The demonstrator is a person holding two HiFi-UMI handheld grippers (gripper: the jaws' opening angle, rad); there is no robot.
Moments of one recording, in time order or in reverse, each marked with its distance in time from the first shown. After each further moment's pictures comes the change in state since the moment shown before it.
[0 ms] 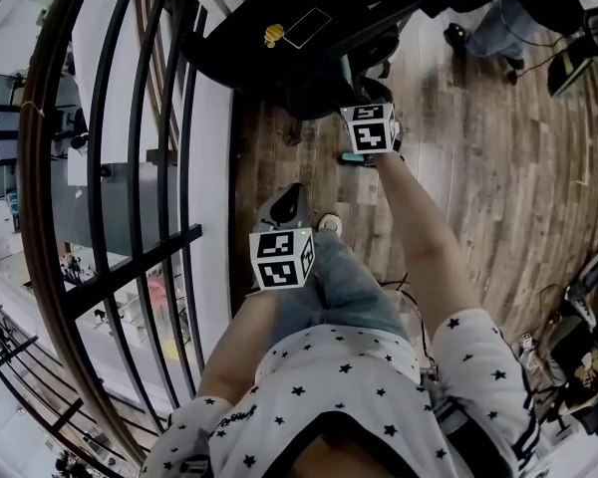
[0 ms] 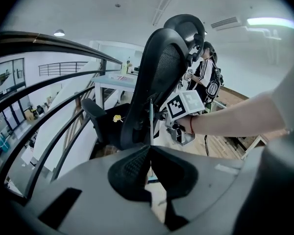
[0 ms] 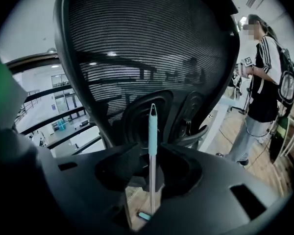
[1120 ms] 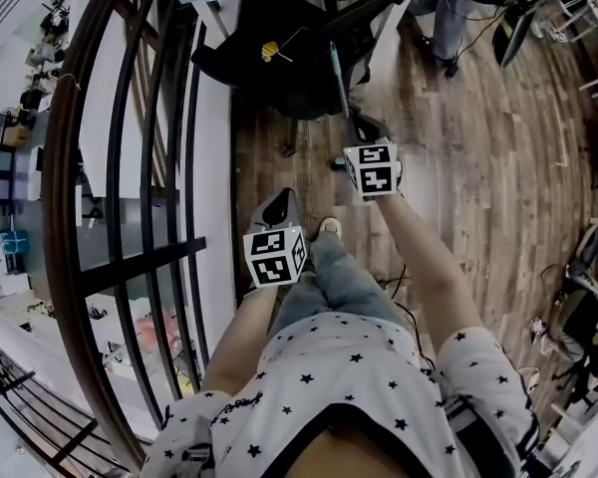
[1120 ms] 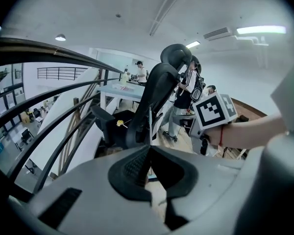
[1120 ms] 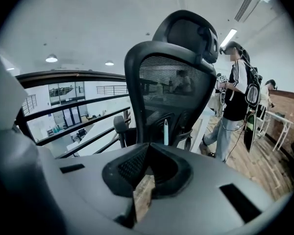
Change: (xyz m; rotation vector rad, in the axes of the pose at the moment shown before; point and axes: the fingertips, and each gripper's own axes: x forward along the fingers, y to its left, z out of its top) left arm -0.114 0.018 -0.028 0.019 -0.087 -0.047; right arm -0.179 0.078 -0.005 0.036 -0.100 -0.069
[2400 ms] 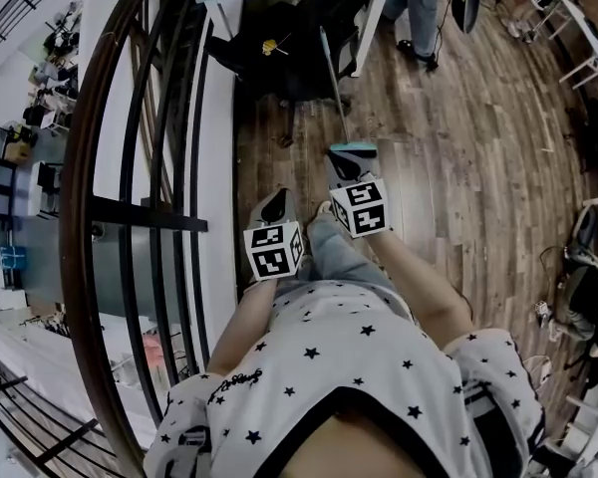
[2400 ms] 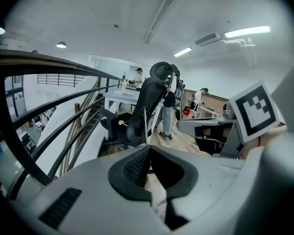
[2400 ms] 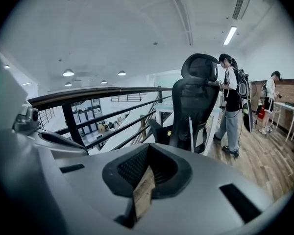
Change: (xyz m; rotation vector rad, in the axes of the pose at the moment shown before) left arm -0.159 -0.034 -0.082 0.038 -0.066 -0.012; right arm -0.230 0.155 -0.047 0.044 -0.062 0.171
